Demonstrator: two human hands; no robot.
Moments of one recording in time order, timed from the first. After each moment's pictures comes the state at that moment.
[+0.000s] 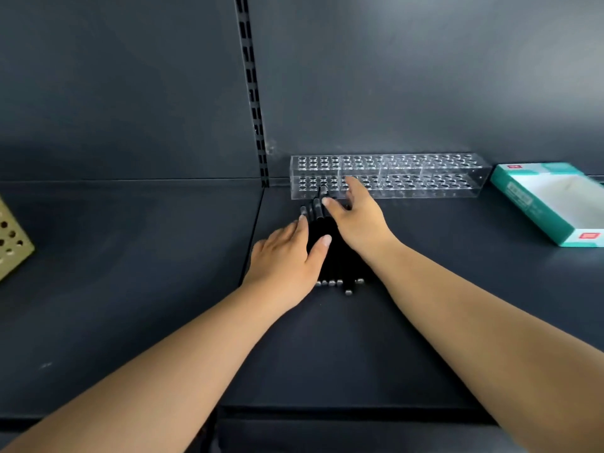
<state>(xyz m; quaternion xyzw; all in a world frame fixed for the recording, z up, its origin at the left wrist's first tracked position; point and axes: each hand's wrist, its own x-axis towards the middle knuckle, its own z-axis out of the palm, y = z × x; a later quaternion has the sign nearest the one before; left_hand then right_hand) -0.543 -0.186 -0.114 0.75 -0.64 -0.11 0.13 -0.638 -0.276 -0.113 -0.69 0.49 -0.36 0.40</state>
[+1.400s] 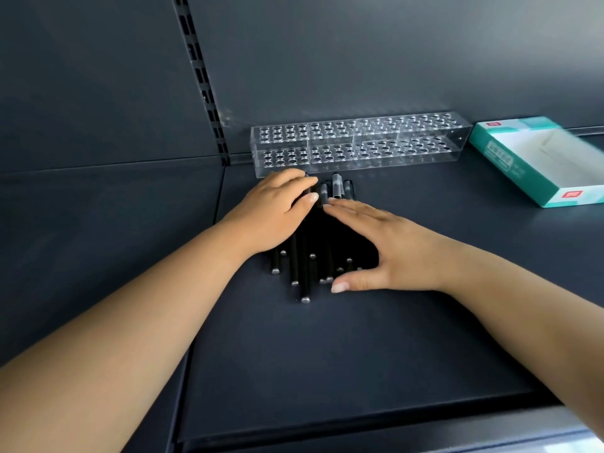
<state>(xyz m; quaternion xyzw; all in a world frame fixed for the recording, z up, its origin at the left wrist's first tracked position) -0.528 -0.250 -0.117 0.61 -0.76 -0.11 0.18 -0.719 -0.237 -0.100 -0.90 0.36 -0.03 0.23</state>
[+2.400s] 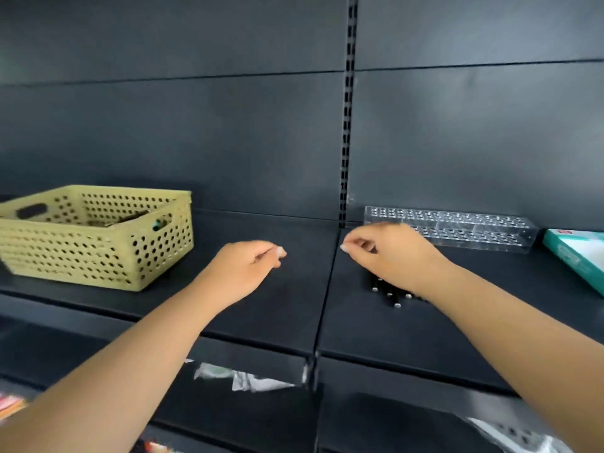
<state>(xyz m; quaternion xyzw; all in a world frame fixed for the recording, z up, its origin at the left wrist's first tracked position) -0.441 -0.041 -0.056 0.76 -0.55 -0.10 0.34 -0.636 -0.149 -0.029 -0.93 0.30 -0.20 0.08</state>
